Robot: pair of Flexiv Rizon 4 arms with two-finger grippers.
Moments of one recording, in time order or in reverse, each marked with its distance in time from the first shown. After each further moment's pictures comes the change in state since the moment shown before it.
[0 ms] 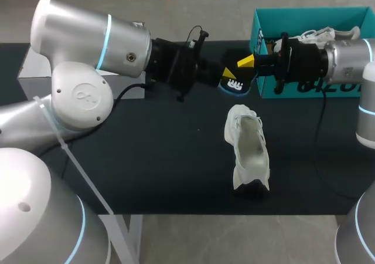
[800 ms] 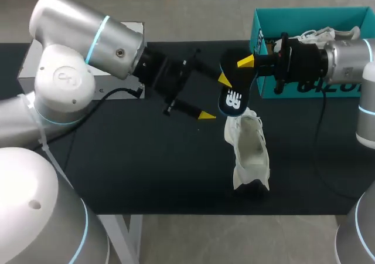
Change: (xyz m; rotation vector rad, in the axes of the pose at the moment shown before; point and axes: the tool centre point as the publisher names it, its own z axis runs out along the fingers) left arm 0.048 -0.025 -0.012 0.202 0.156 -0.202; right arm 0.000 0.000 0.000 0.001 0.000 0.000
